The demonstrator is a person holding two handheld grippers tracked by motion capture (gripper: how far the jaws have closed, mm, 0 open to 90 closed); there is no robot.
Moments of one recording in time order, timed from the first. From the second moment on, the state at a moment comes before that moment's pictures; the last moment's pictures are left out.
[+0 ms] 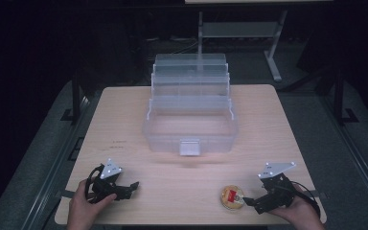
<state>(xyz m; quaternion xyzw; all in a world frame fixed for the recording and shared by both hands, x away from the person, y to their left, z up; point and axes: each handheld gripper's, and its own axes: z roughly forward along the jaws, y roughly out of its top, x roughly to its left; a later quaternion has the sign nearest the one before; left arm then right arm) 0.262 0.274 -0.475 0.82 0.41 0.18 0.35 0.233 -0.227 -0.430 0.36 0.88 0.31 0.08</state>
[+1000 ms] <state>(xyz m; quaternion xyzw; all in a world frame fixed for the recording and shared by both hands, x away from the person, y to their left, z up) 0.262 0.274 -0.475 0.82 0.41 0.18 0.35 0.234 -0.195 -0.437 0.32 0.90 0.30 0.05</state>
